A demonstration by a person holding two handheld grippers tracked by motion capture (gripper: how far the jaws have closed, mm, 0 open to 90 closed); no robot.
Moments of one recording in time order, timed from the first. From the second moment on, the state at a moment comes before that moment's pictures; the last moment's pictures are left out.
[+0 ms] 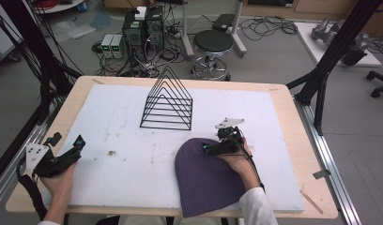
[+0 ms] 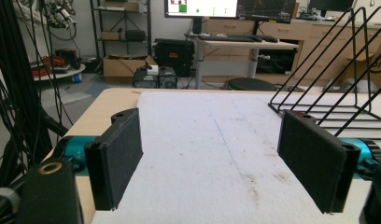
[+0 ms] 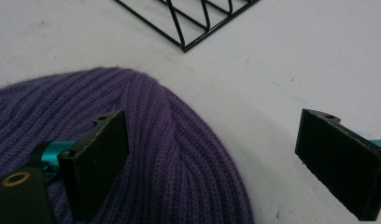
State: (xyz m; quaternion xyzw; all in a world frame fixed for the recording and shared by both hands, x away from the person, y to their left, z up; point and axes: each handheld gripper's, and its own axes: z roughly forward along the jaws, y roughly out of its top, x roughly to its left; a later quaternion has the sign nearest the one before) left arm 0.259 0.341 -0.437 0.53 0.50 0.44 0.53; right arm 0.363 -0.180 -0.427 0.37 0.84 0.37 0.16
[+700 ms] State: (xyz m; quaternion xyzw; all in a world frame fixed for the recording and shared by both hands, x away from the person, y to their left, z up) left arm 0.259 0.342 -0.437 0.54 0.50 0.43 0.53; right arm 0.376 -0.168 -0.436 0.37 0.87 0.32 0.08
